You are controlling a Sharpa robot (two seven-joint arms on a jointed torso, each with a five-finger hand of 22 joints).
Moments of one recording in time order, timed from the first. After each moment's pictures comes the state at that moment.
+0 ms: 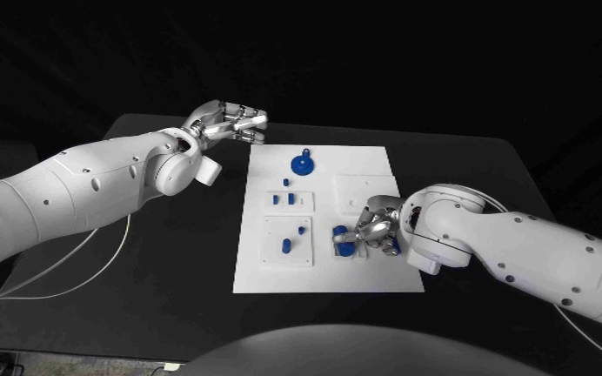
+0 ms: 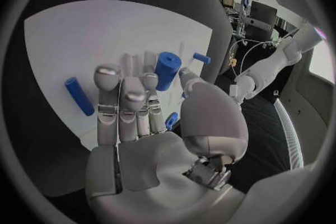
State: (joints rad) left arm 1.20 -0.73 -0.14 1.12 -0.29 -0.06 0.39; left_hand 1.27 -0.07 -0.09 0.13 0.07 0.81 0.17 0.06 0.06 1.04 0.16 0.06 0.06 1.17 0.13 0.07 0.07 0.07 1.06 0.11 0.11 0.08; right arm 0.85 -0.80 0.19 1.67 -1.13 0.07 -0.70; right_hand 1.05 -0.18 0.14 0.25 0.05 1.17 0.03 0.07 0.52 1.32 -0.06 0.78 1.10 1.46 -0.11 1.02 1.12 0.07 1.46 -0.13 0.65 1.31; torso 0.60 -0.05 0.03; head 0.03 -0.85
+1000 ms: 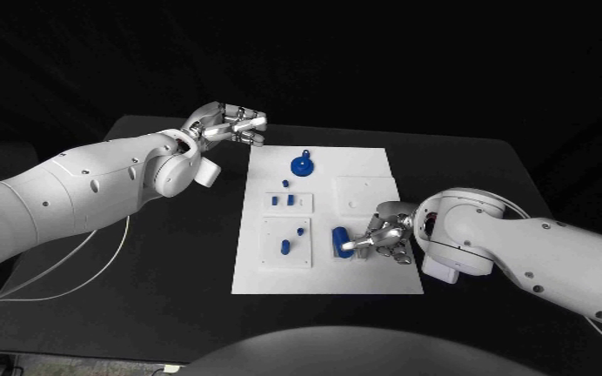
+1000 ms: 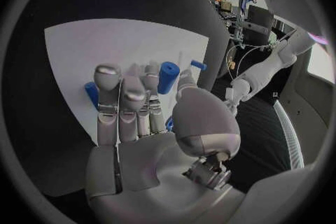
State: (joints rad) left arm 1.20 -0.73 -0.14 1.12 -0.29 -0.06 0.39; left_hand 1.27 -0.06 -0.09 0.13 0.07 0.81 0.17 0.06 0.06 1.04 0.16 0.06 0.06 1.17 0.13 0.07 0.07 0.07 1.06 0.11 0.11 0.08; right arm 0.85 -0.88 0.19 1.76 -1.11 0.11 -0.70; right_hand 1.06 -0.01 -0.18 0.12 0.08 1.18 0.02 0.07 0.65 1.32 -0.05 0.77 1.10 1.46 -0.11 1.01 1.13 0.07 1.46 -0.13 0.64 1.31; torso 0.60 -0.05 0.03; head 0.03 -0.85
